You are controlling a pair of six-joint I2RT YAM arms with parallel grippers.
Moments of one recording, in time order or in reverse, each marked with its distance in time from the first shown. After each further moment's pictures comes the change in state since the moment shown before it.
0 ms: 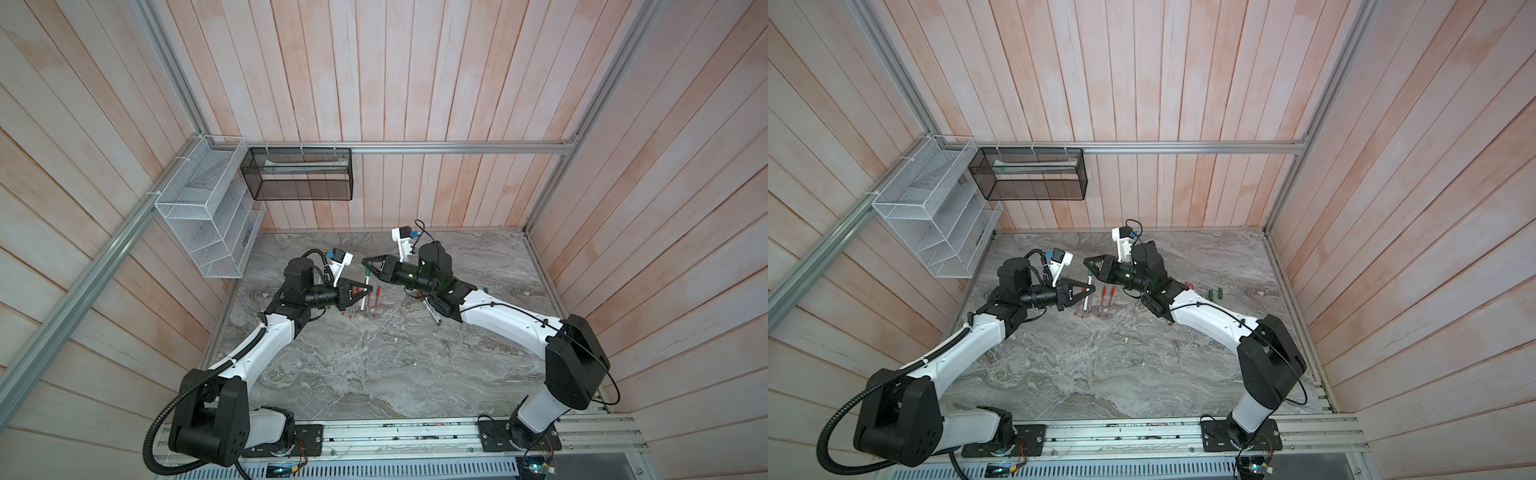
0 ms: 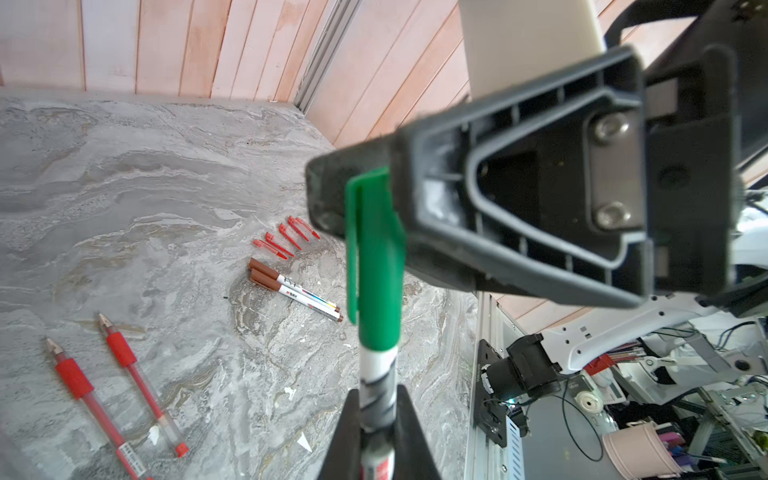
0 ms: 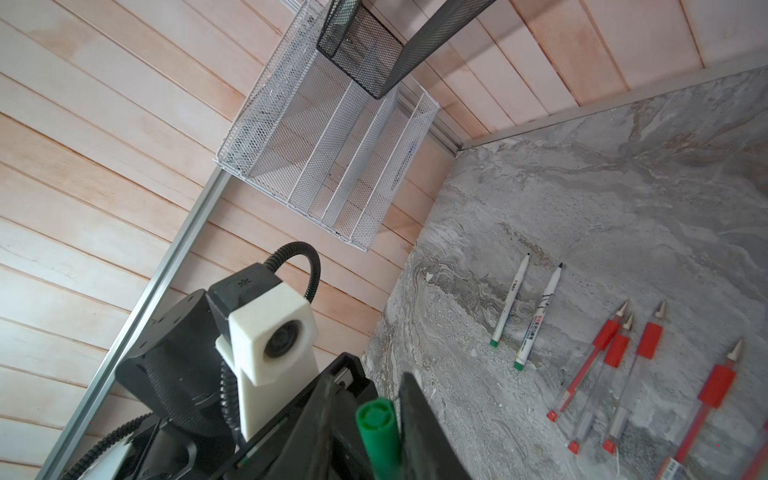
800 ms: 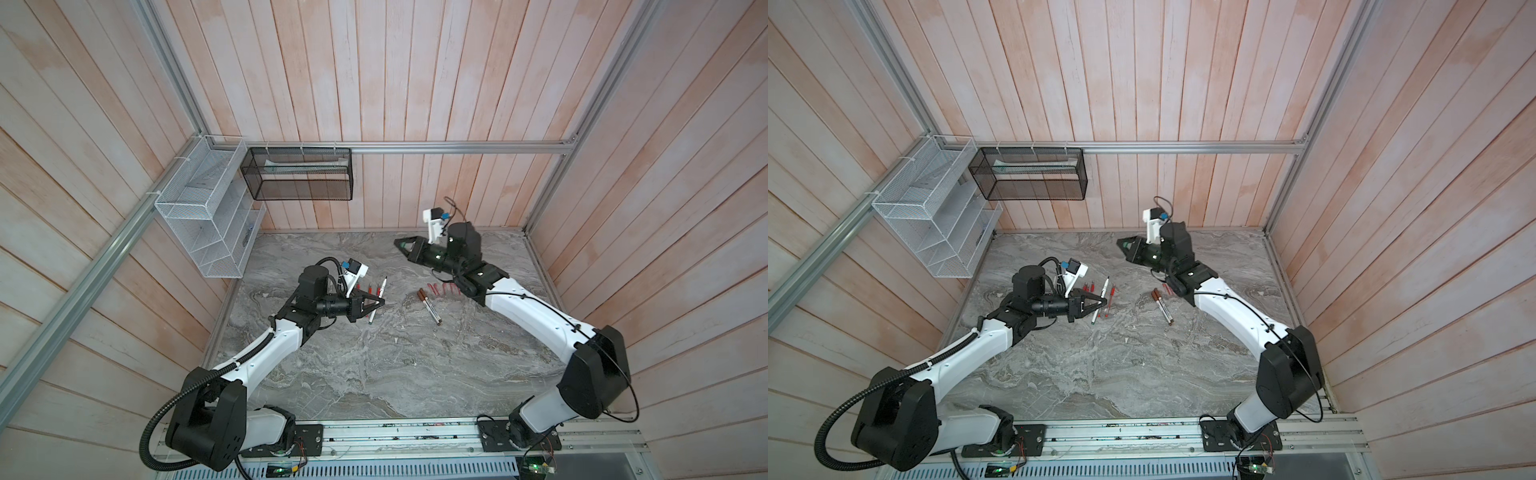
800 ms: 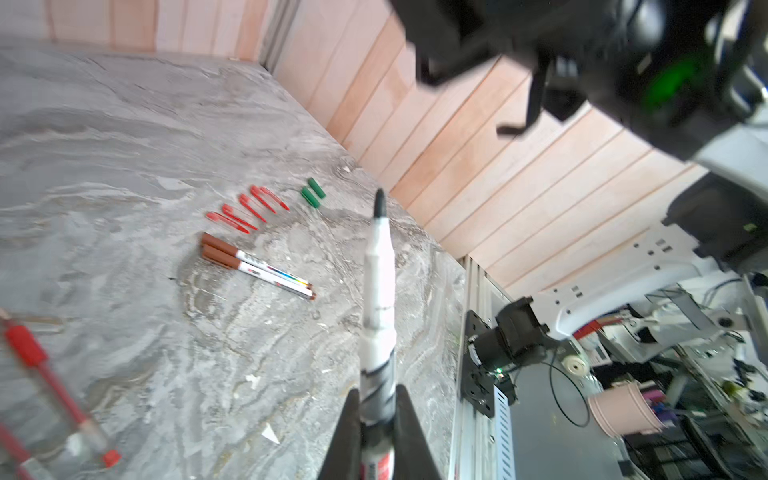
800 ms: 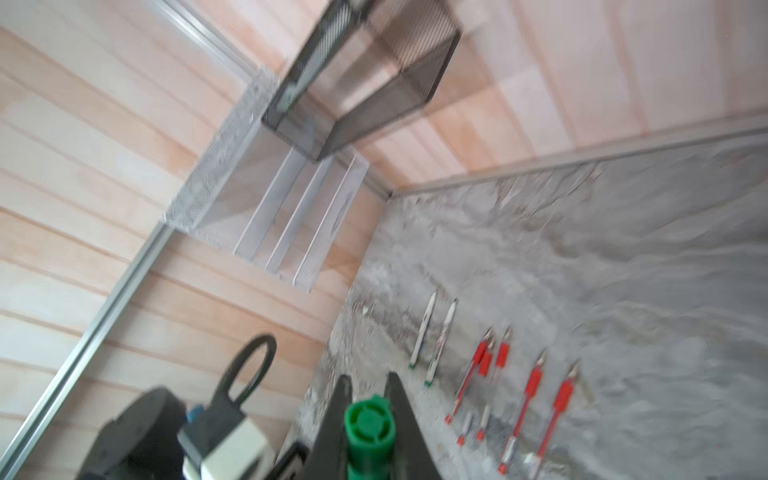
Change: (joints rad) left arm -0.140 -0.013 -0.056 -0.006 -0.015 0.025; right arm -0.233 -0.126 0.082 -0.256 0.016 -0.116
